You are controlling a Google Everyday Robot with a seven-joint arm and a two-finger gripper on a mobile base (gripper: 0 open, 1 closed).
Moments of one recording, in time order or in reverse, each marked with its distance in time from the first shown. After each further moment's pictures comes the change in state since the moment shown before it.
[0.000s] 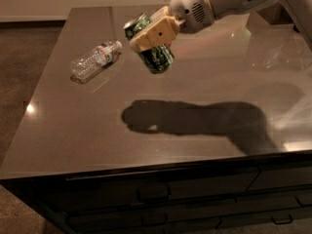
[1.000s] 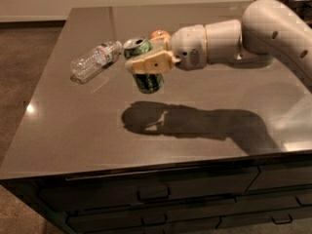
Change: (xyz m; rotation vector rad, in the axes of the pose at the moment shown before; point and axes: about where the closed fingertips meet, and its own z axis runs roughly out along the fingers) arm 0.034 0.006 0.028 0.079 -0.254 -0.027
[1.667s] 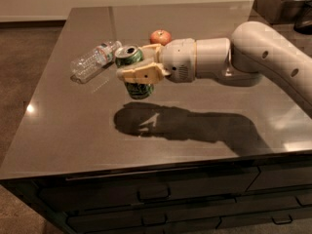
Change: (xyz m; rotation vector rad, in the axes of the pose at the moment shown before) arm 0.012 0.007 0.020 0.044 -0.080 -0.068
